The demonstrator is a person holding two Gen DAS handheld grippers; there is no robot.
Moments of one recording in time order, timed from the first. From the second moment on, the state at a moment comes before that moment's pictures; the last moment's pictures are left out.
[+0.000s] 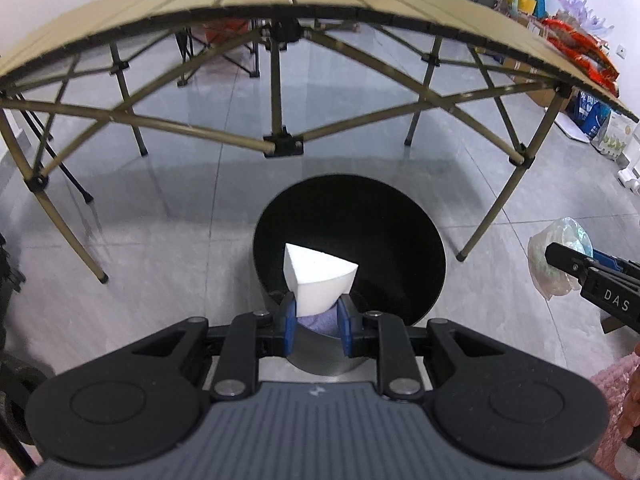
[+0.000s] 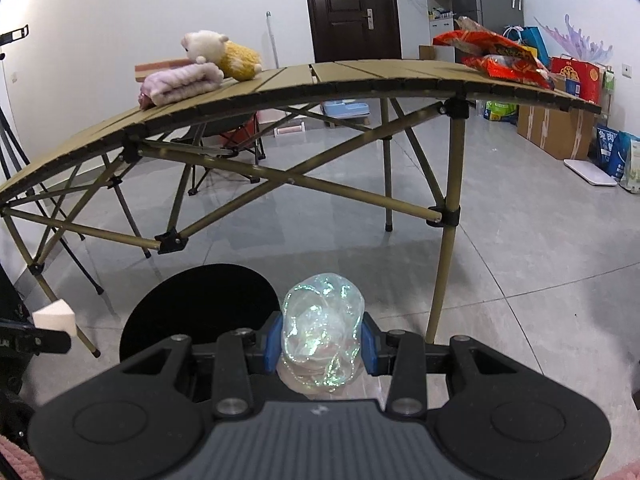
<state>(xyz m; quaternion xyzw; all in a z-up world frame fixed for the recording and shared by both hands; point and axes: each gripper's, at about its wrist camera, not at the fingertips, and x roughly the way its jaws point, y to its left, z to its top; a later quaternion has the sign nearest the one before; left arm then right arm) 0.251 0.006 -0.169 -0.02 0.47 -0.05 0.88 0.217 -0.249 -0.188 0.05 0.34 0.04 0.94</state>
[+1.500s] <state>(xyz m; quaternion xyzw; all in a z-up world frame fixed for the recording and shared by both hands) 0.341 -0.023 -0.218 -0.08 0.54 -0.02 0.84 0.260 -0.277 -0.244 0.05 0.39 -0.02 0.92</state>
